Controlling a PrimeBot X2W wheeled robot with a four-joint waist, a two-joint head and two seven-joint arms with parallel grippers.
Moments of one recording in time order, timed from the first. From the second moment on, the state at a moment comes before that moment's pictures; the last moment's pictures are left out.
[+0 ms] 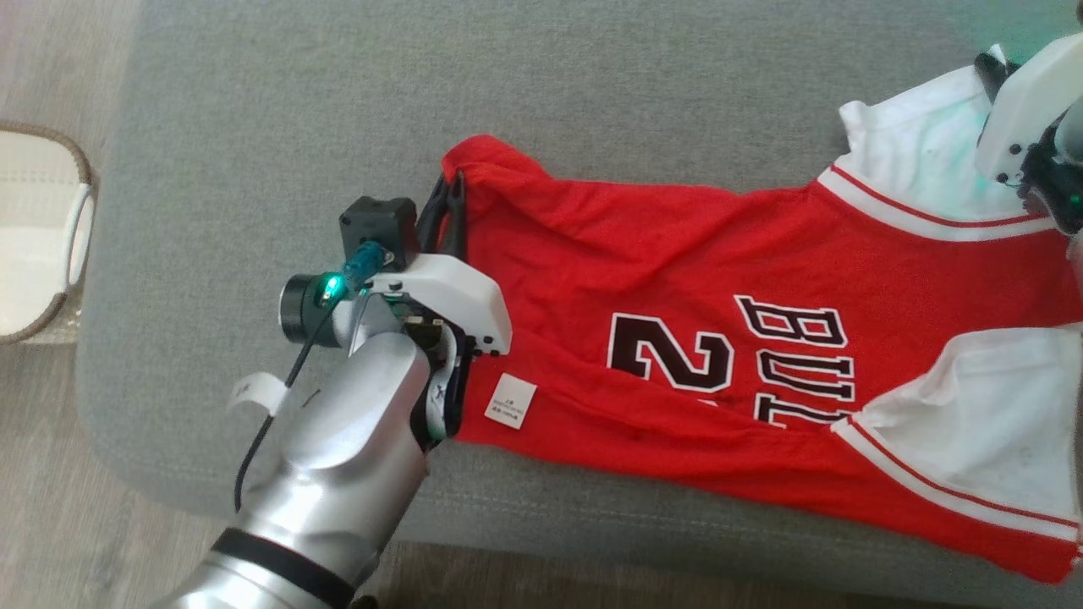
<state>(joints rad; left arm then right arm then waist) -0.65 0.03 -0.69 0.62 -0.57 0.29 -0.25 -1.07 -0.37 0.24 1.11 0.43 0.13 0.21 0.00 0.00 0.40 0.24</state>
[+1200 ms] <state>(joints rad) -0.53 0.08 -0.58 0.79 -0.55 0.18 -0.25 -0.71 -0.48 0.44 0.82 0.81 0.13 -0.12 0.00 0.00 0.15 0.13</state>
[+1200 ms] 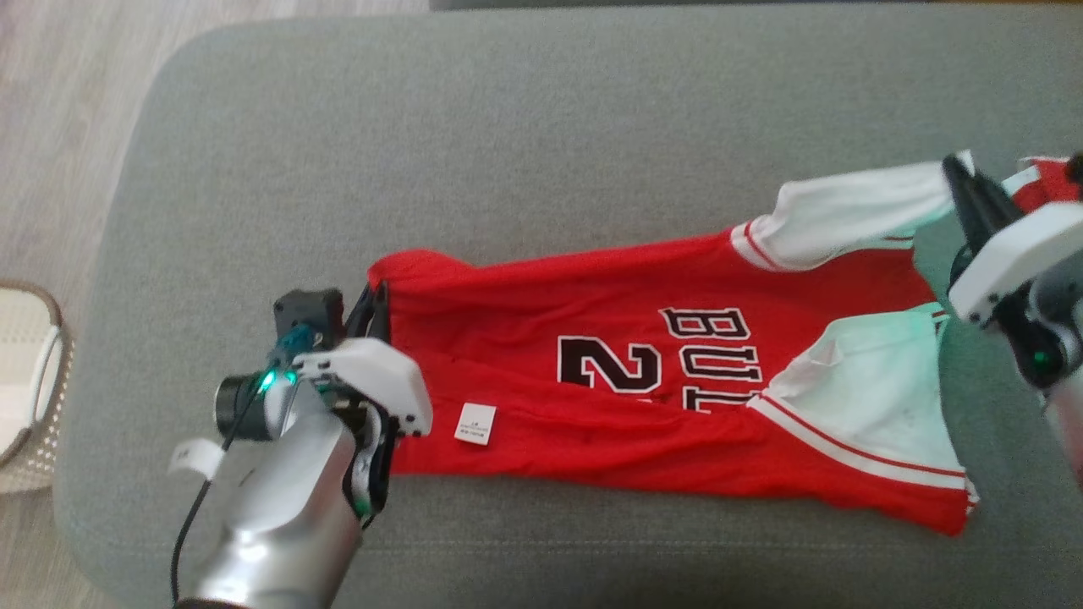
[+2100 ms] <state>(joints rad) -0.17 0.33 -0.72 0.33 -0.52 0.20 0.03 -0.17 -0.55 0.23 0.35 0.71 0.13 0.32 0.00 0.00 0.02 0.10</state>
